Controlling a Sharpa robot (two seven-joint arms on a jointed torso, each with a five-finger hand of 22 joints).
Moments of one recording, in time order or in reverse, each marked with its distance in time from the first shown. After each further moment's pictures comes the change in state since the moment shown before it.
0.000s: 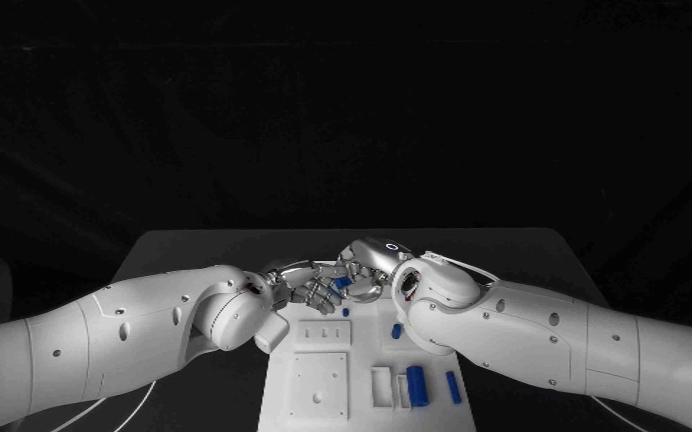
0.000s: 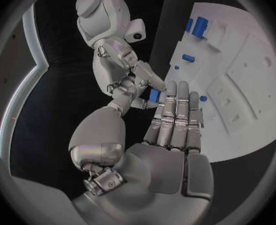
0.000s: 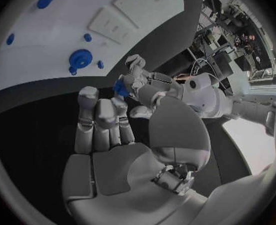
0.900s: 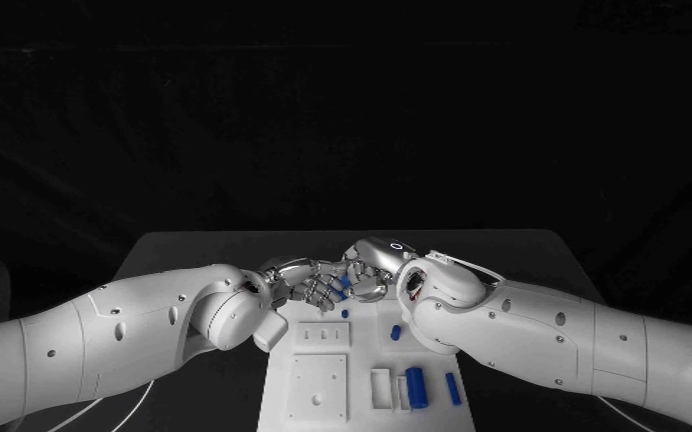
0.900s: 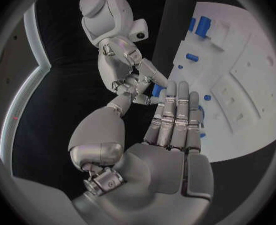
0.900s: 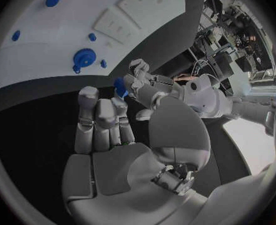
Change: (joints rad) left arm 0.009 -0.007 0.001 0.009 0.001 0.000 0.018; left_hand -0.011 -0.011 0.000 0.020 0.000 0.000 0.000 0.009 0.004 -0.001 0.001 0.004 0.001 0.000 0.000 0.000 0.000 0.000 0.000 0.000 0.000 0.003; right arm 0.006 -0.022 -0.001 0.009 0.000 0.001 0.005; right_hand 0.000 0.000 0.000 0.000 0.000 0.001 -0.001 0.000 -0.001 0.000 0.000 0.000 0.000 0.000 0.000 0.000 -0.001 0.000 -0.005 0.002 0.000 0.000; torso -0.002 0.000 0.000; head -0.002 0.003
